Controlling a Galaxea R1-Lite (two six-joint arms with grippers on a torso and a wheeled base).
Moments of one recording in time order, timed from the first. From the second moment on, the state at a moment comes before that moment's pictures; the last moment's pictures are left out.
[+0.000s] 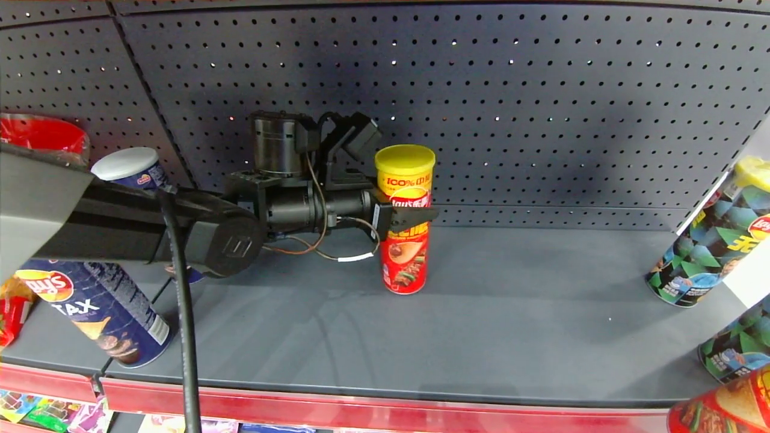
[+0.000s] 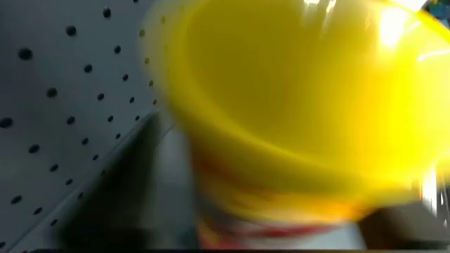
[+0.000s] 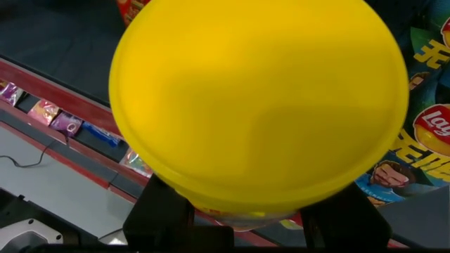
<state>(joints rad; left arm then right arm) -0.55 1.99 -1.27 -0.53 -0.57 0.10 0.11 0.50 -0.56 0.25 0.26 -0.12</state>
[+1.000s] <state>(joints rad) -0.68 1.72 -0.87 -0.54 -0.62 0.10 0.11 0.54 -0.56 0.25 0.27 -0.12</state>
